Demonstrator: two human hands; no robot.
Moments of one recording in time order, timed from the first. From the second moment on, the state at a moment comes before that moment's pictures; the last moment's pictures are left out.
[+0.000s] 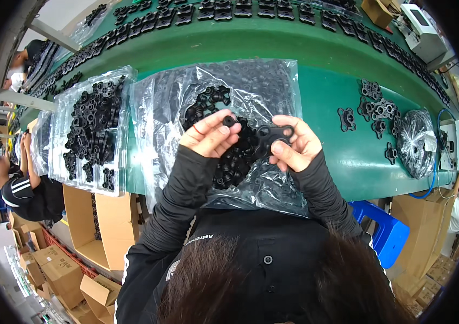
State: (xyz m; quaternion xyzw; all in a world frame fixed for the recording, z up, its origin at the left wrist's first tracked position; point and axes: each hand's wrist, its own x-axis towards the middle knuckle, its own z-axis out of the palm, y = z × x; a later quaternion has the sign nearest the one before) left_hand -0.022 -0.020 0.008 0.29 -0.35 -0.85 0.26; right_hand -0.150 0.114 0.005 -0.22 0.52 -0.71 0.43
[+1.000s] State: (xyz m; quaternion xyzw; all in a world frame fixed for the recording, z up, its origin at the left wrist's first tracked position) left_hand -0.012 0.017 0.001 0.26 -0.51 -0.76 0.31; right_hand -0.129 0.112 -0.002 -0.28 0.52 -0.69 0.41
